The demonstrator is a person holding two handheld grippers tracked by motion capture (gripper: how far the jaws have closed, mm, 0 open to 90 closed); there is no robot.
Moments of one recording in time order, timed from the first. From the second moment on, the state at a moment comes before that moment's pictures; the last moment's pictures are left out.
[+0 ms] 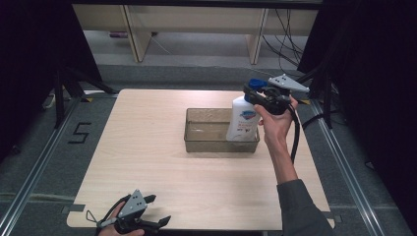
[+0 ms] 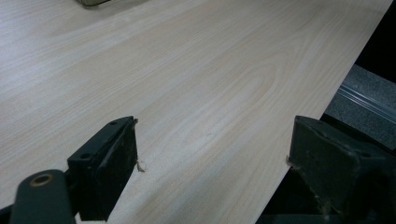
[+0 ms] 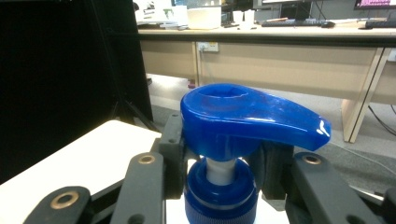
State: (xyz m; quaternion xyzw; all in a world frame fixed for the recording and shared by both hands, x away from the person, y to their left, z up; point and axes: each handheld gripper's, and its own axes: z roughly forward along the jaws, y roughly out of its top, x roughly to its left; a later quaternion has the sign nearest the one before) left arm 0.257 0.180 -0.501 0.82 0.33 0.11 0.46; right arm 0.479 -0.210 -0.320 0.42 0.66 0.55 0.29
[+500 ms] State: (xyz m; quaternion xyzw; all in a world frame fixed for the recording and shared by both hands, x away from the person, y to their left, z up) left arm 0.257 0.180 -0.501 0.82 0.33 0.11 0.46; right arm 0.482 -0.214 -0.336 0.43 0.66 0.54 0.28
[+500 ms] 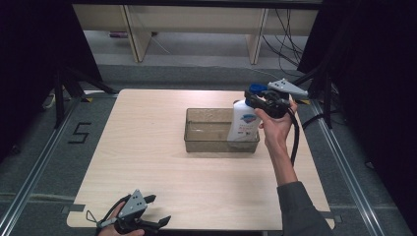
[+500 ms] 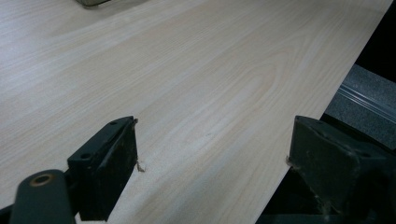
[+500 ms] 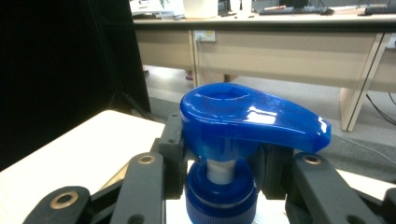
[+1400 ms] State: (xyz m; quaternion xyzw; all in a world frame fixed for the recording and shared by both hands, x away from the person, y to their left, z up) left arm 0.257 0.181 -0.501 0.82 0.33 0.12 0.45; right arm 0.475 -0.209 -0.348 0.44 0.64 0.57 0.28
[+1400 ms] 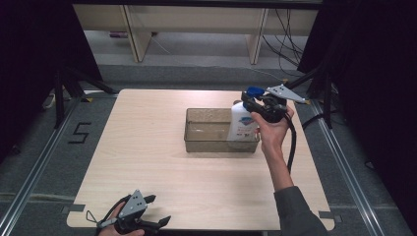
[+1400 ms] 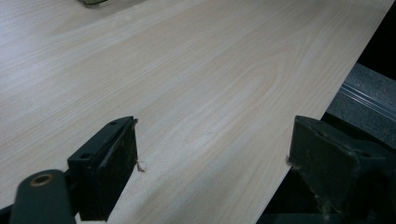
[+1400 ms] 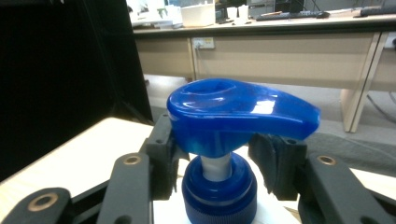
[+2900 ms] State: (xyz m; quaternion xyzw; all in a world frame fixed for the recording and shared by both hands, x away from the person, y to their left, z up) left arm 0.257 0.179 -0.503 0.82 0.33 0.12 0.46; right arm 0.453 -0.219 -0.348 0.44 0.63 0.58 0.27
